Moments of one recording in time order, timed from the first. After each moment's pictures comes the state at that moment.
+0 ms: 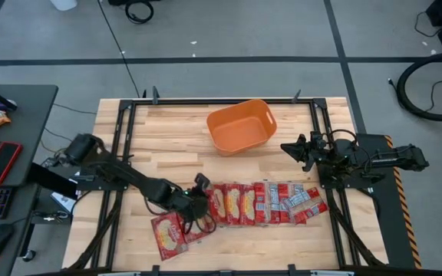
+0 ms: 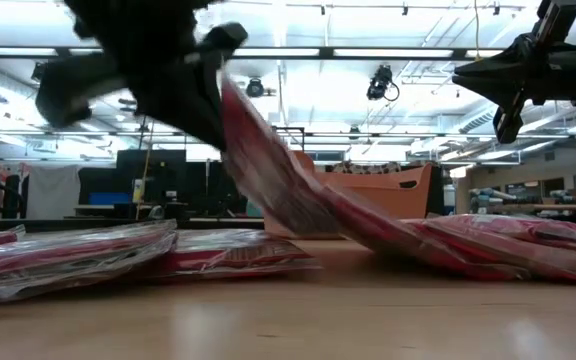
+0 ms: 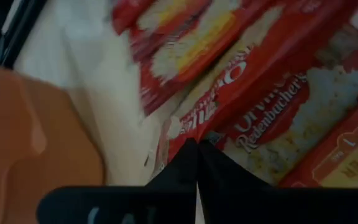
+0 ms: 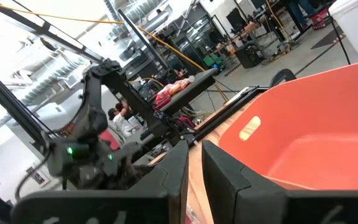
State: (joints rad) left arm -0.46 1.66 1.02 -0.30 -0.53 0.34; right arm -0.01 0.17 0.01 0.31 0.22 0.61
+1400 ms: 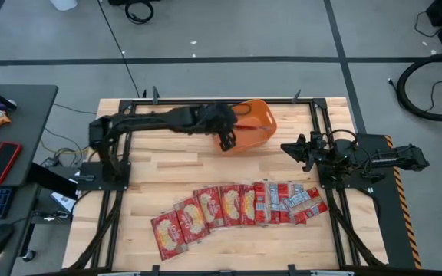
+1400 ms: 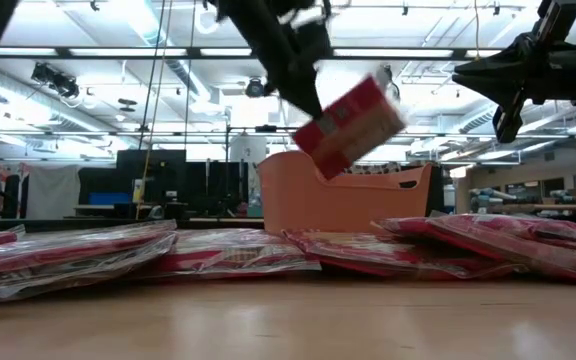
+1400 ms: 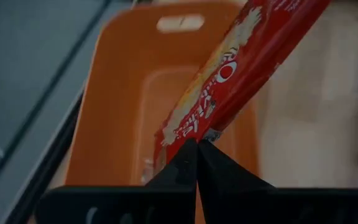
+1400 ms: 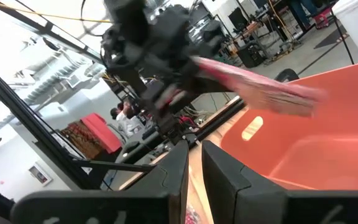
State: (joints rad) left arm 0.23 1.86 1.61 -0.56 -0.23 -0.03; right arm -0.01 0.17 0.01 0.32 0.21 0.61
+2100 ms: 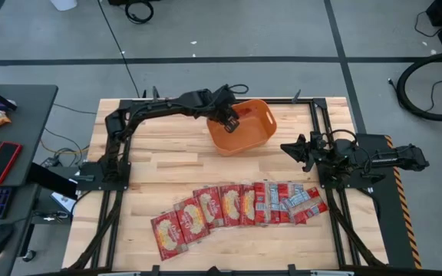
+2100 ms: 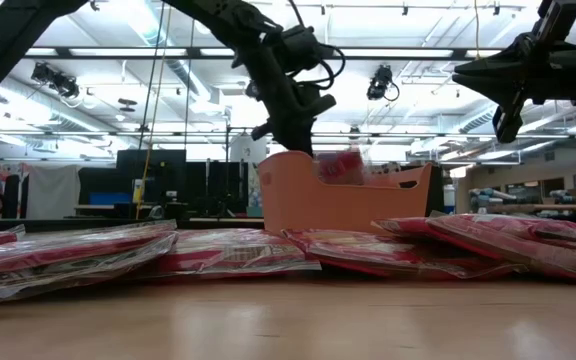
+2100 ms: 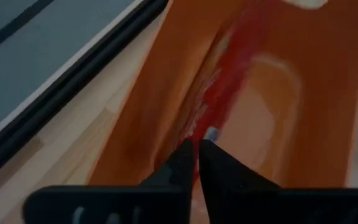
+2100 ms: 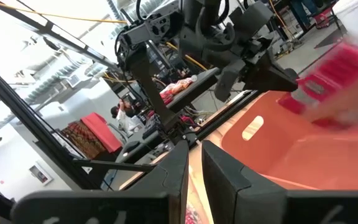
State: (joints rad) left arm 0.38 2.02 1.72 -0.62 -0.13 -0.29; right arm -0.01 0.17 0.01 0.32 0.21 0.61
